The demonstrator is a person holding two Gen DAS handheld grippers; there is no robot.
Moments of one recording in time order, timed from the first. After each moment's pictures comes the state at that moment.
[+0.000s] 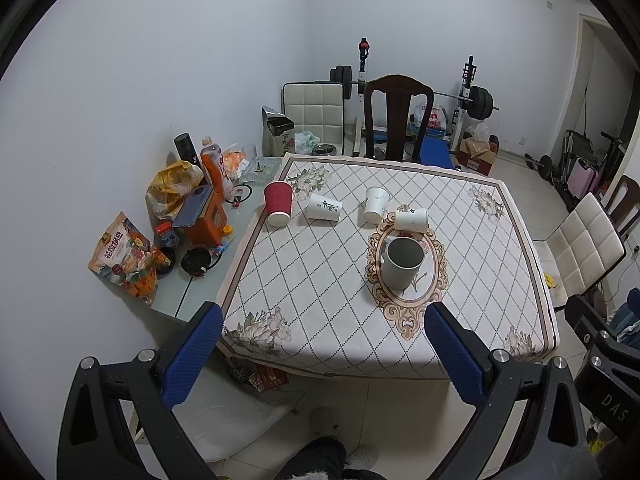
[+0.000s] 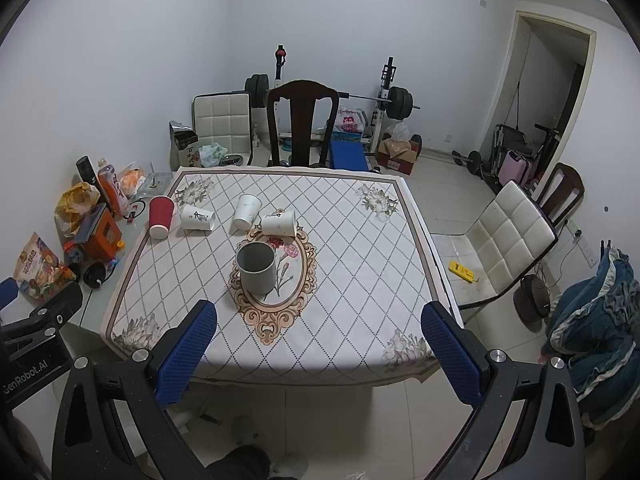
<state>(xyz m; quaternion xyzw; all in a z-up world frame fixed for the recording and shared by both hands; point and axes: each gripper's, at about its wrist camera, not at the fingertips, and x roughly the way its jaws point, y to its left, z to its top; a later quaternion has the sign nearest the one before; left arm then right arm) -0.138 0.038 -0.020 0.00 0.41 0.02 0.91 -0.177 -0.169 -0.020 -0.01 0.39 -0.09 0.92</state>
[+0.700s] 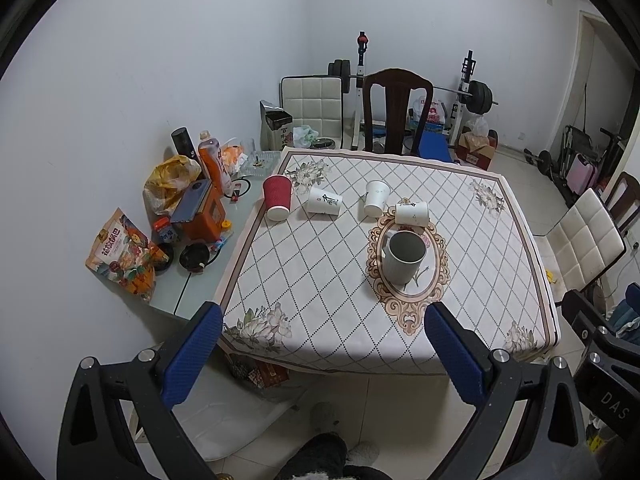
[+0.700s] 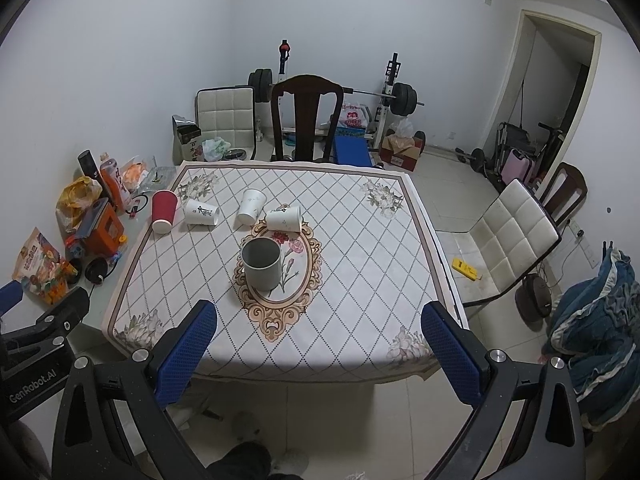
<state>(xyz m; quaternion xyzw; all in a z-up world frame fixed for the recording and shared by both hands) -0.139 0.041 -0.024 0.01 0.42 0.02 0.91 -0.180 -0.159 -0.027 -0.01 0.40 -0.09 0.91</state>
